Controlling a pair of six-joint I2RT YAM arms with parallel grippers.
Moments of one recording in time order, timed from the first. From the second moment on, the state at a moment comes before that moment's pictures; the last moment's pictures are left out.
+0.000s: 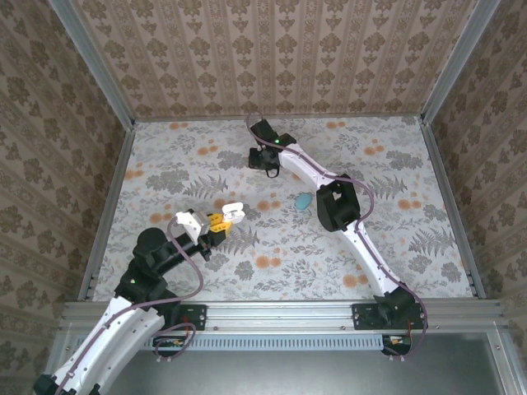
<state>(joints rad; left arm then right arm) -0.56 0.34 0.34 -0.07 0.43 0.03 0.55 2.73 2.55 -0.82 -0.05 0.55</state>
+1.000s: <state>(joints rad) -0.56 0.28 0.34 -0.09 0.43 -0.07 0.63 2.15 1.59 -0.66 -0.11 0.52</state>
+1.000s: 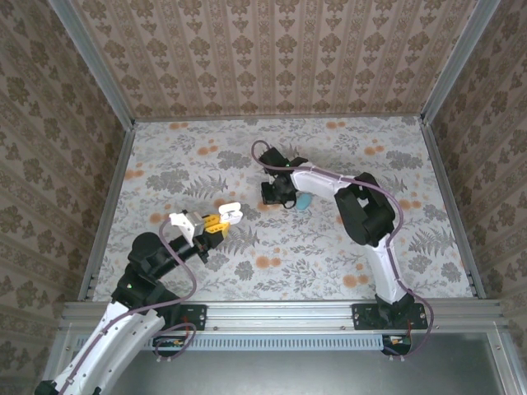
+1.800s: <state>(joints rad) -0.56 0.28 0.34 -0.10 0.42 -0.10 0.71 1.78 1.20 -0.69 -0.11 0.38</state>
